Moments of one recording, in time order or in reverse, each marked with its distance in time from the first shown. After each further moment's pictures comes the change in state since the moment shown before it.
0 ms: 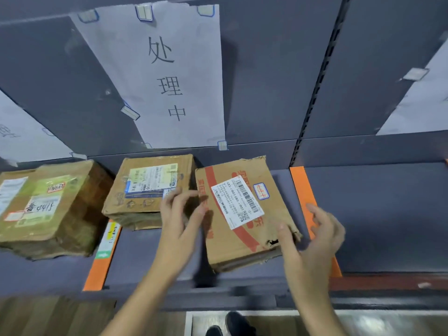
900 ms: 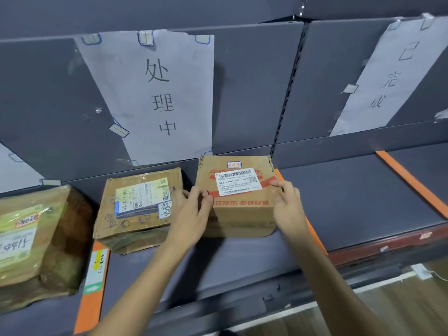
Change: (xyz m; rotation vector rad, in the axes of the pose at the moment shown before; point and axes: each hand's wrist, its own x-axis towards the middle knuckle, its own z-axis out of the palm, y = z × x) left_hand 0.058 -0.031 0.007 0.173 -0.186 0.078; right_hand 0.046 0.003 0.039 -0.177 -0.073 0.173
